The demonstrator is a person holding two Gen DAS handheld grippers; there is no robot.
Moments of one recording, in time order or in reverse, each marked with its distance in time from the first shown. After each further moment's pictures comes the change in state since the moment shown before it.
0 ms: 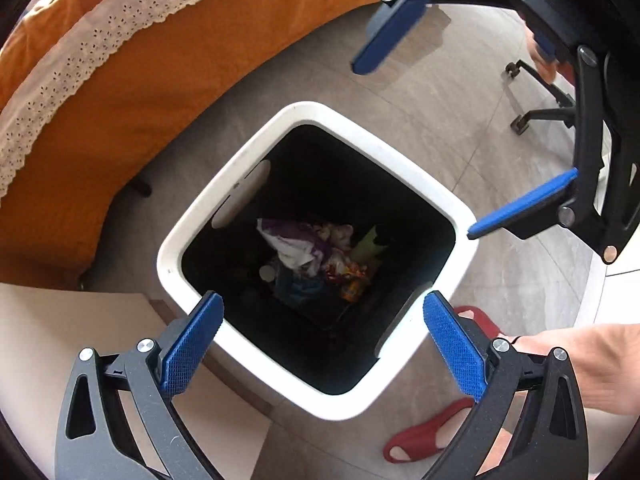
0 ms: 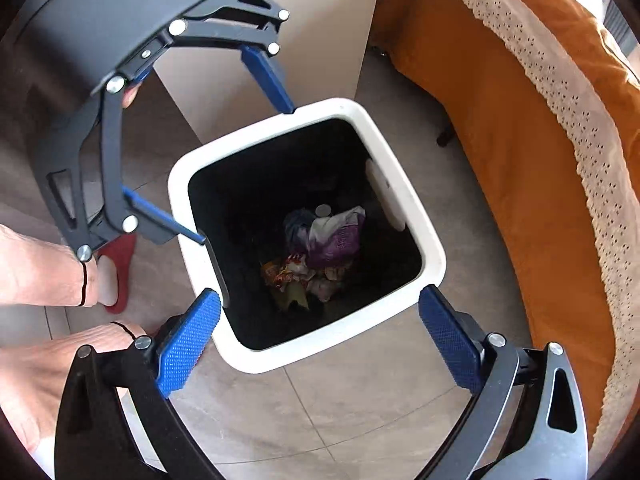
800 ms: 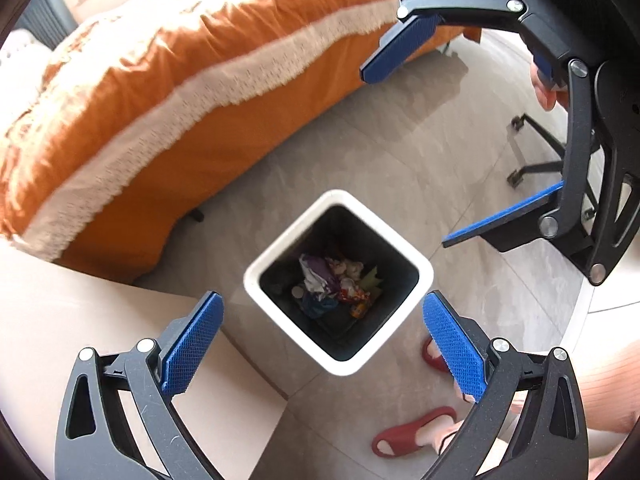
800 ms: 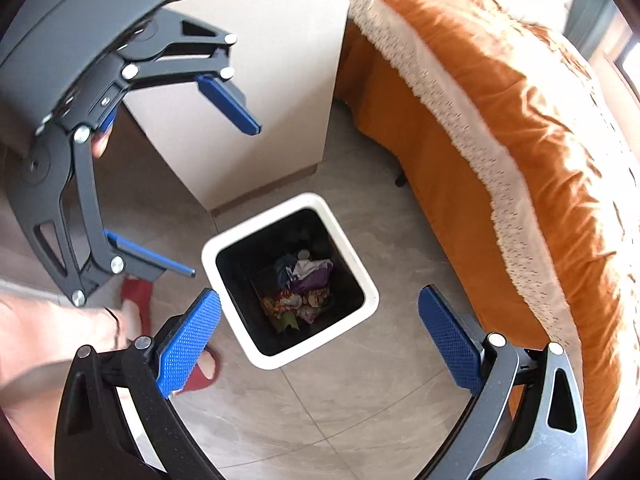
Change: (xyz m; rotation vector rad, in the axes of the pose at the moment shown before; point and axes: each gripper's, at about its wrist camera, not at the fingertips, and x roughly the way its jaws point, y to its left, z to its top) left arm -0.168 0.012 0.022 -0.087 -0.111 0.077; right arm -0.162 -0.015 0.059 0.114 -0.086 -0.065
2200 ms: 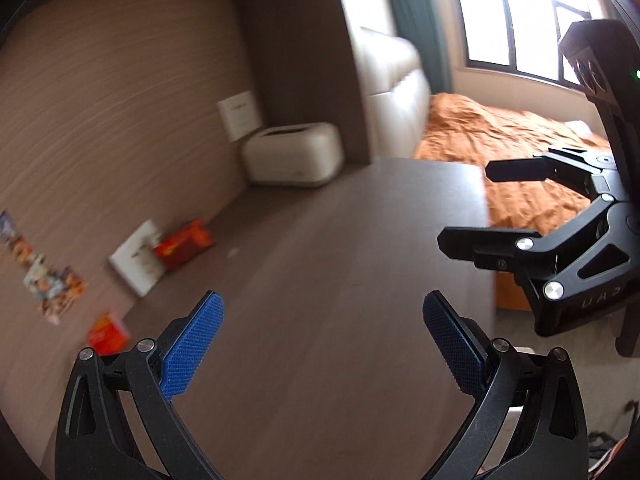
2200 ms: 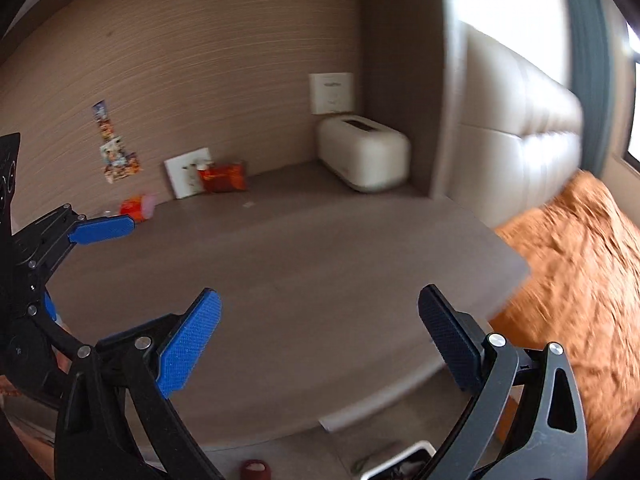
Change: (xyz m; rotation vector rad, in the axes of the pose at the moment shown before) left arm -0.477 0.058 -0.218 -0.920 -0.320 0.843; right arm -0.284 0.212 0.310 -0.070 -0.570 0.212
